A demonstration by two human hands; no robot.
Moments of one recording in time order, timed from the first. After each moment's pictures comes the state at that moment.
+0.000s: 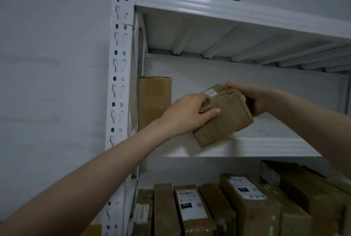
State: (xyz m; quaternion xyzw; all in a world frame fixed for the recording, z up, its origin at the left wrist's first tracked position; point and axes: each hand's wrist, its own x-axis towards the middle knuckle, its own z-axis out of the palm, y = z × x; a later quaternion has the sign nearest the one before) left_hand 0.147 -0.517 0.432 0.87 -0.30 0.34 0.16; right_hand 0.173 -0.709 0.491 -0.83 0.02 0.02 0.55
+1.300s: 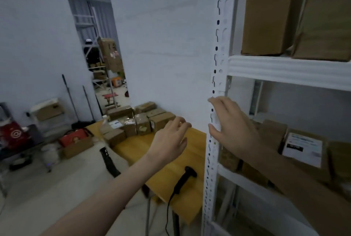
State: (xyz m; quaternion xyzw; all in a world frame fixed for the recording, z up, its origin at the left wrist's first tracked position) left_hand -0.008 -0.388 0.163 0.95 0.14 0.28 -0.06; right_hand 0.118 -0.547 0.224 -0.75 -0.56 -0.25 0.24
